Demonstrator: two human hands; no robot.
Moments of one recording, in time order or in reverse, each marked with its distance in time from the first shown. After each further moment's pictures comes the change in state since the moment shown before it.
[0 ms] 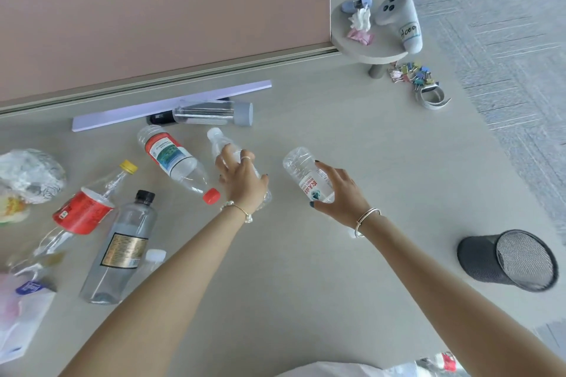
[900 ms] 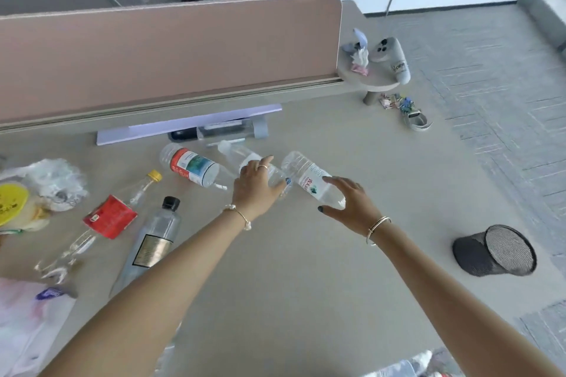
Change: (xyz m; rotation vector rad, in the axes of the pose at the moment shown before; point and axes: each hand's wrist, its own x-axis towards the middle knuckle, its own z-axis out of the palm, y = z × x) left_hand -0.017 -0.014 -0.064 -0.037 -0.170 0.283; right_hand -0.038 -0.056 -0.007 -0.141 0.083 -0.030
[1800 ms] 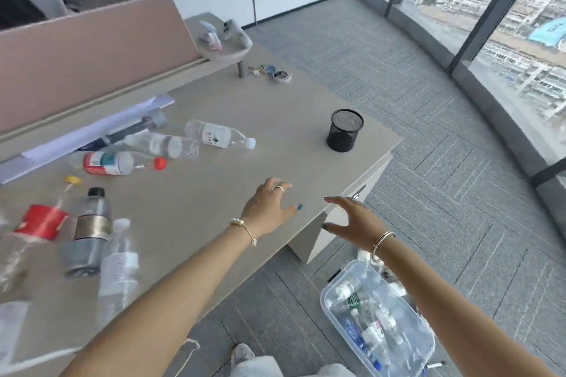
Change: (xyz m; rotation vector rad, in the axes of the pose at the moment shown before) left_hand -0.243 0.101 0.084 0.131 -0.391 0.559; right_hand -0.345 0.049 0.026 0.016 0.196 0.338
